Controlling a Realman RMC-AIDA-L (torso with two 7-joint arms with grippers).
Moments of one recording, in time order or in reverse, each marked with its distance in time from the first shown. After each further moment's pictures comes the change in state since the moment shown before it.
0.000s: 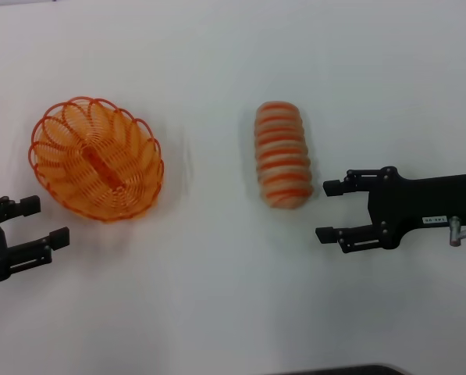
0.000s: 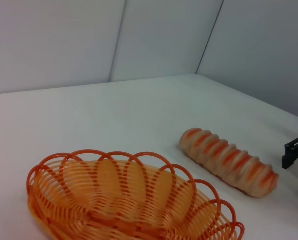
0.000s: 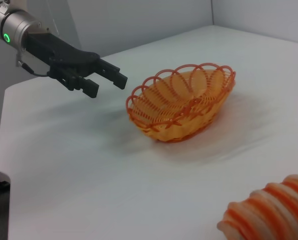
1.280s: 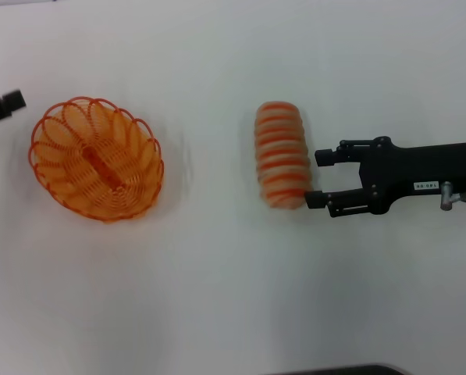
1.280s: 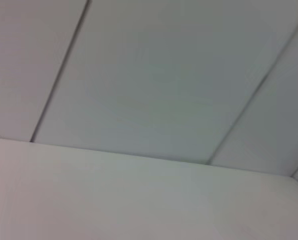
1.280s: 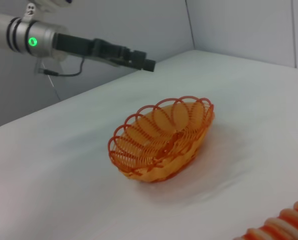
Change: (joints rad) left arm -0.212 0.041 -0.178 -0.033 -0.006 -0.202 -0.449; right arm 0.062 0.004 0.064 -0.006 0.004 -0.017 0.131
